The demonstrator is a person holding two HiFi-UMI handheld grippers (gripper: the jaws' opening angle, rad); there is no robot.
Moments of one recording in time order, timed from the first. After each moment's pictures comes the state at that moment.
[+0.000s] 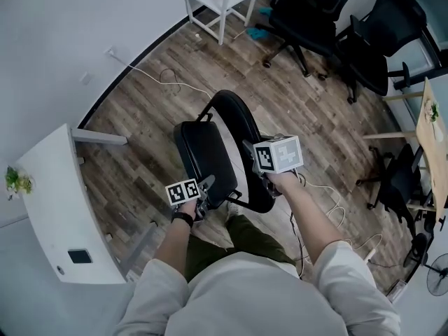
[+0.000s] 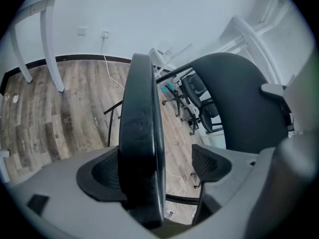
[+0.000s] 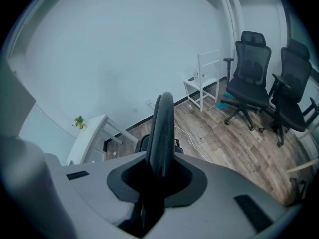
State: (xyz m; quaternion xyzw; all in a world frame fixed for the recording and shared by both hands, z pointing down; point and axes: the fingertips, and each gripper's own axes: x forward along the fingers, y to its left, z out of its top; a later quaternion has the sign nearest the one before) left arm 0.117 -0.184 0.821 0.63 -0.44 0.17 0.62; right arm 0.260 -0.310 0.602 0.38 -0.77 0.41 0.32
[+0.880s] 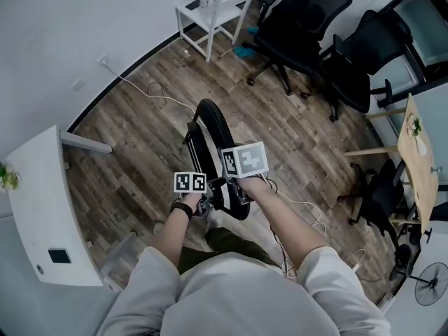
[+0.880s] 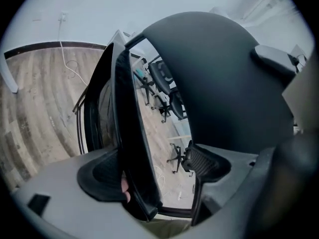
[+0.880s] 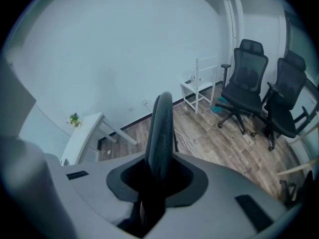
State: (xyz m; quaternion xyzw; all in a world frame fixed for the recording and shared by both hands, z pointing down) left arm 0.271 -0.218 0.767 0.72 -0.28 0.15 0.61; right arm 0.262 -0.310 0.576 0.40 -0.76 0.39 0.35
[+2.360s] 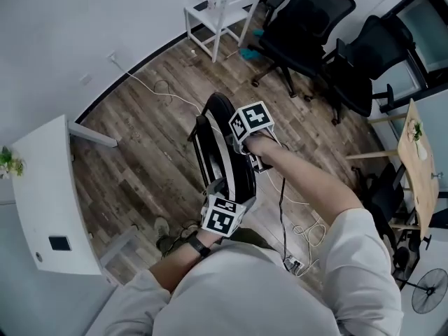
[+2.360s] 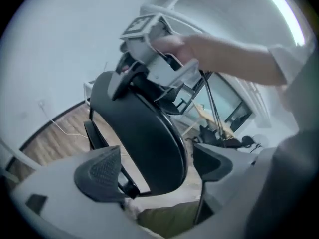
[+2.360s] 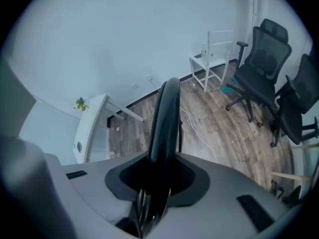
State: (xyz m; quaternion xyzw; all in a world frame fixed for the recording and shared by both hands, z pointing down) left arm 0.321 -0.153 0.571 0.83 -0.34 0.27 0.36; right arm 0.280 -0.313 0.581 0.29 -0.71 0.45 0.45
